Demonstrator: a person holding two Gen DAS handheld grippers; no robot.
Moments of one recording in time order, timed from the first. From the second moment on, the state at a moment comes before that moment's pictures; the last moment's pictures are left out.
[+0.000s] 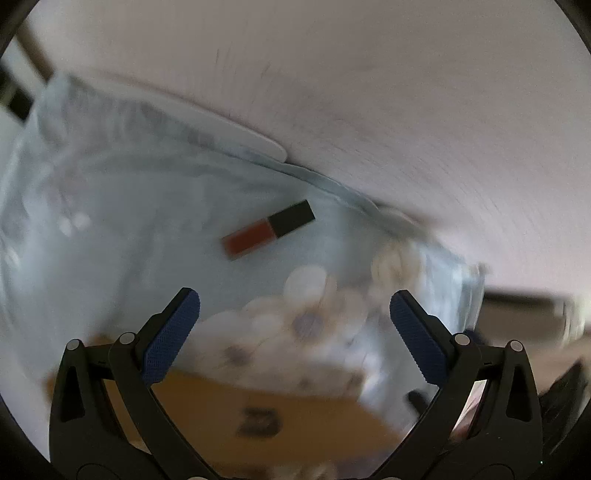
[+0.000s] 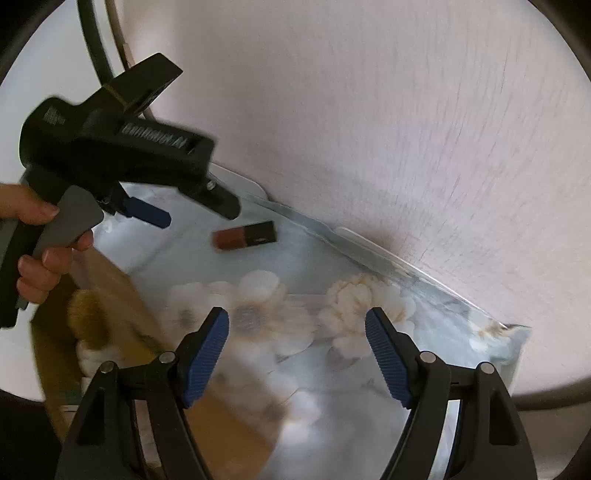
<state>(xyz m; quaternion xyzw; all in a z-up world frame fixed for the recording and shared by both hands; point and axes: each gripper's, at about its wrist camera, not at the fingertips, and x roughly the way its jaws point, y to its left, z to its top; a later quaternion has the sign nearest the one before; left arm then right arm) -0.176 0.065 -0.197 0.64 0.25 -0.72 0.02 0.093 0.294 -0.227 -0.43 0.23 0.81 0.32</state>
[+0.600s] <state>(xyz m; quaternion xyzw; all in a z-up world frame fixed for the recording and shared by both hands) -0.200 0.100 -0.261 0.63 0.30 -0.69 0.20 0.075 0.315 -0.309 -0.41 0.23 0.82 0.31</state>
